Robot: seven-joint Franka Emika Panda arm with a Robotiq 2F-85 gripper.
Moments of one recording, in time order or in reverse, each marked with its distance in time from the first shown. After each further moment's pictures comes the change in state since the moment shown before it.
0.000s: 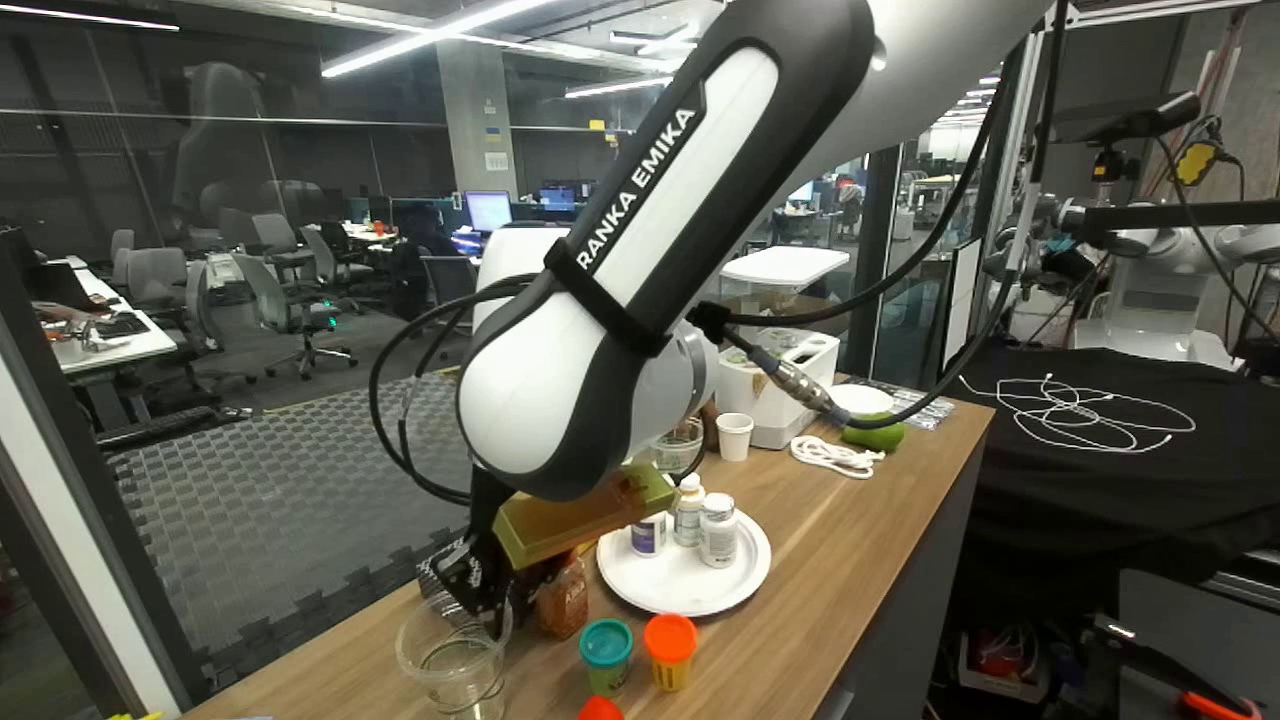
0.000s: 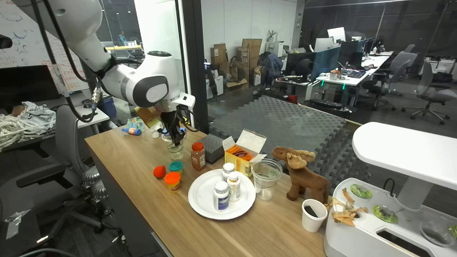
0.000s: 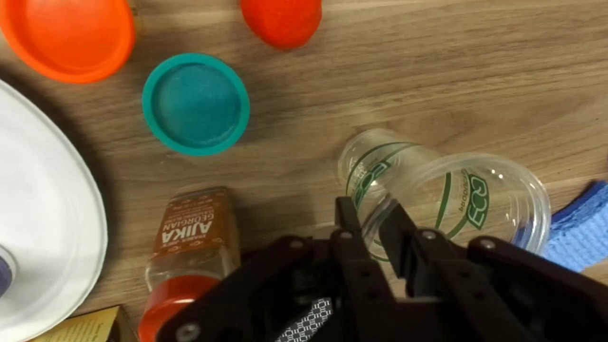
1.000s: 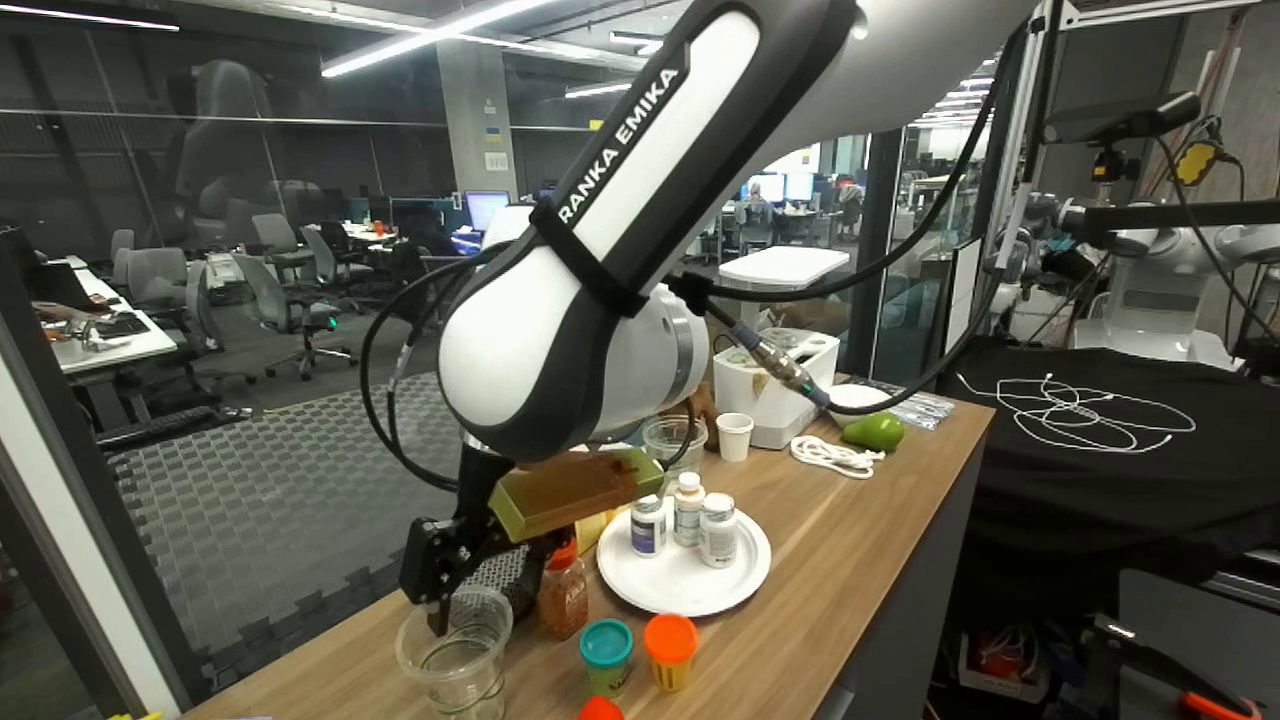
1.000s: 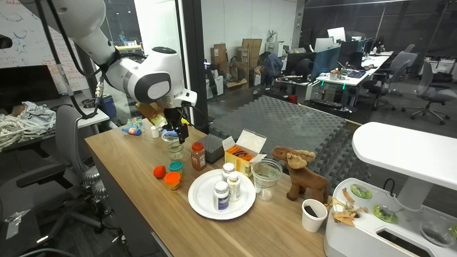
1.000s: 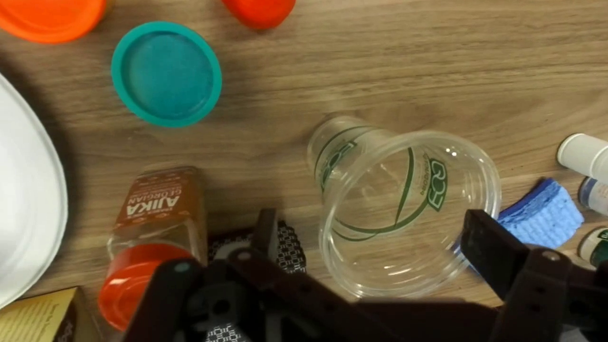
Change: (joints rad) arm -0.056 0.000 0.058 0.031 0.062 -0.022 -0.129
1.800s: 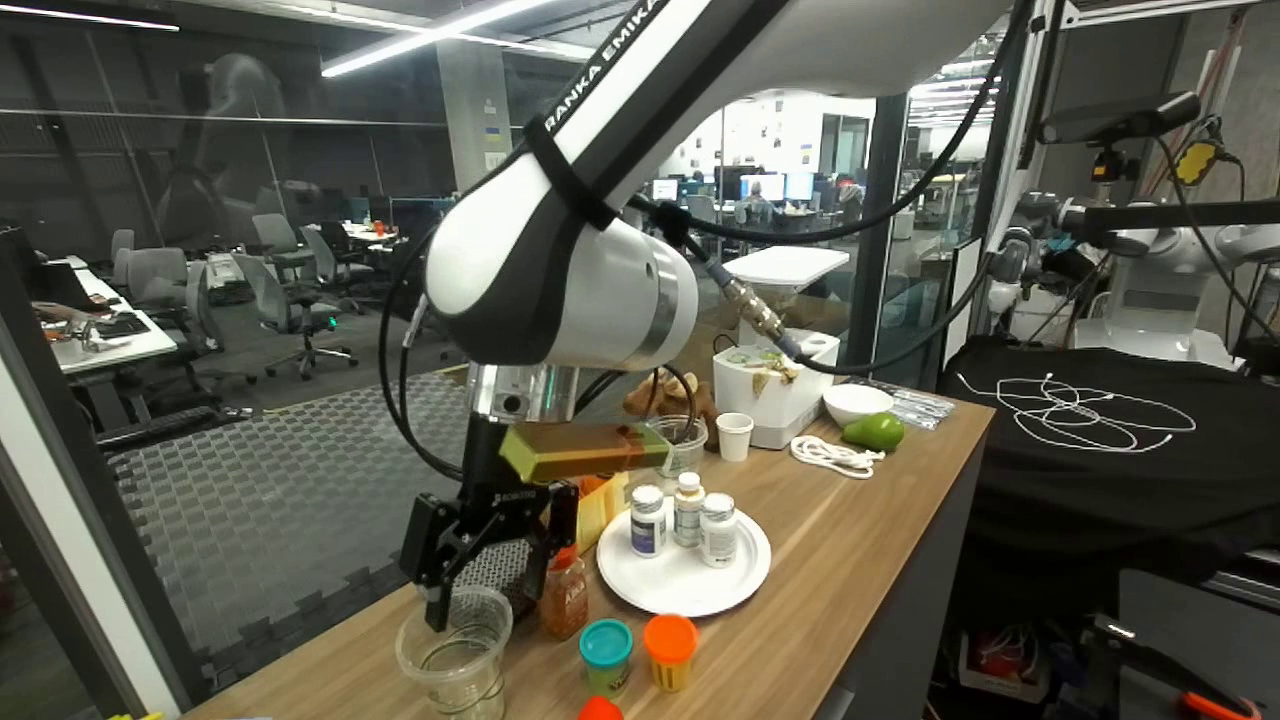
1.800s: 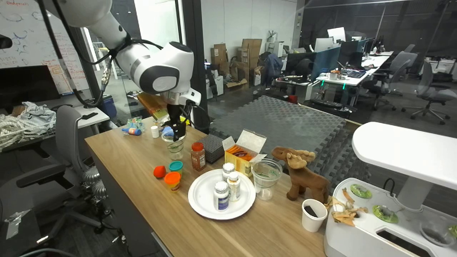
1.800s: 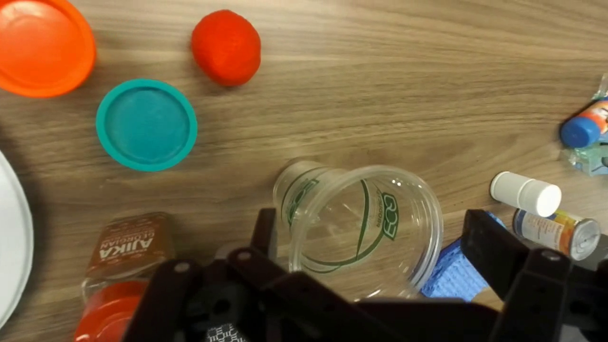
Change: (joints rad) arm -0.091 -0.013 0.069 0.054 0.161 -0.217 -0.160
